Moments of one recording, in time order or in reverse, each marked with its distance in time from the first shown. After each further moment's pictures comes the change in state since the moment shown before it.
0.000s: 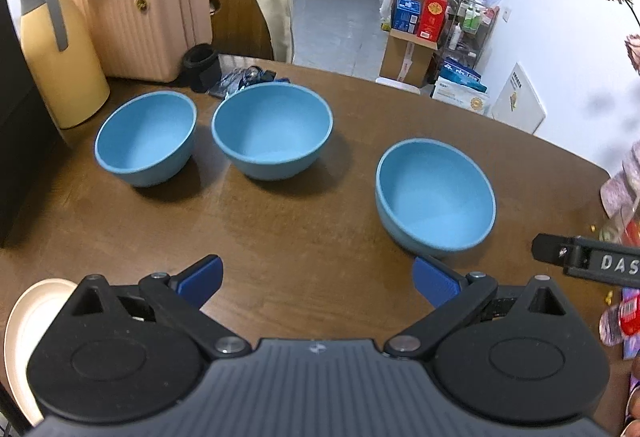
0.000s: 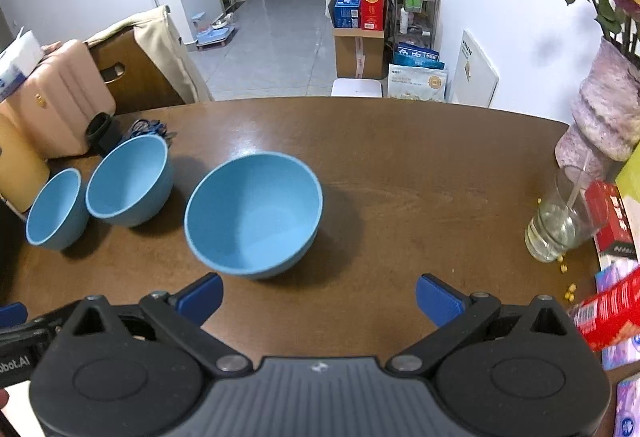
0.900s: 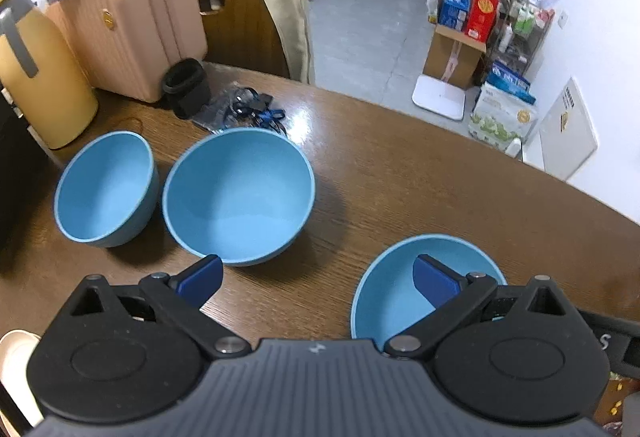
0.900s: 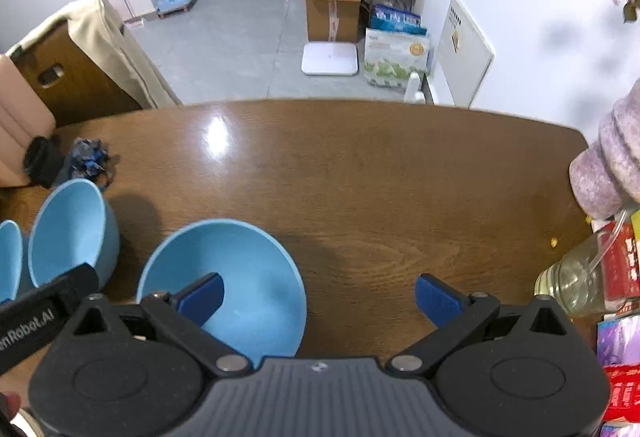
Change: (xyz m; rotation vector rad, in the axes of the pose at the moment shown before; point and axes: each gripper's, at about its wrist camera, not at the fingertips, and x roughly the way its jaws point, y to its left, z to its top) left arm 0.102 -0.052 0.105 -0.080 0.079 0.125; right arm 0.093 0.003 0.101 0.051 0.163 -0.089
